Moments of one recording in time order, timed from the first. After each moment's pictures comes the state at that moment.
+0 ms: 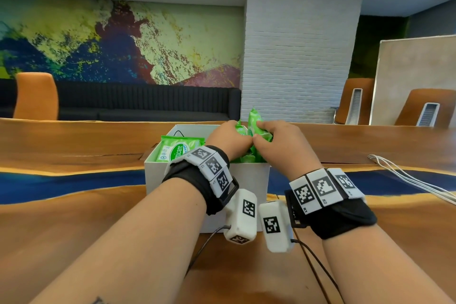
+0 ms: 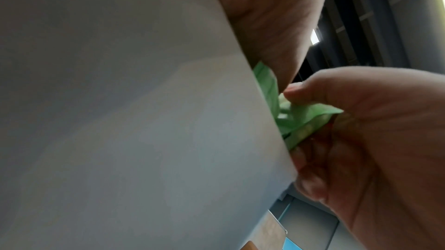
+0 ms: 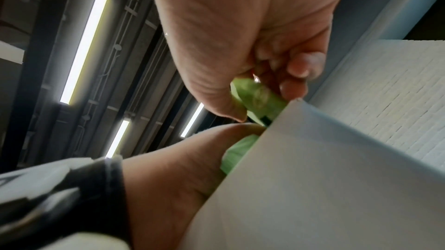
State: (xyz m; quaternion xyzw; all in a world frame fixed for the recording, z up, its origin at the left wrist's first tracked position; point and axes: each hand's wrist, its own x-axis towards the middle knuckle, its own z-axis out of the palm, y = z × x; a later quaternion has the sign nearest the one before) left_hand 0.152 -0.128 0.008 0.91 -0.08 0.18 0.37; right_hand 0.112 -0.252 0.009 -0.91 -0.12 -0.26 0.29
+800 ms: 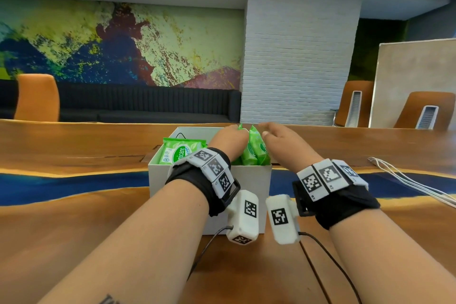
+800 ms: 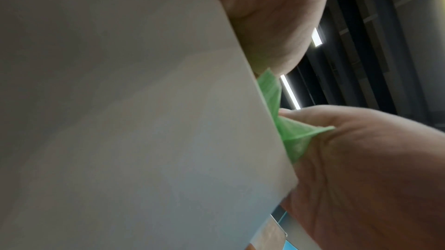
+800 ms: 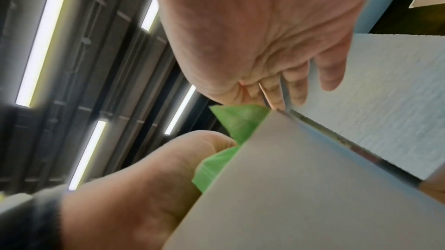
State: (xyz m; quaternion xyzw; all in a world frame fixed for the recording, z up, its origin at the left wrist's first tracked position) left_hand 0.159 -0.127 0.013 0.94 -0.07 0.16 0.29; right_hand 0.128 -0.258 0.015 -0.91 -0.13 -0.16 0.36
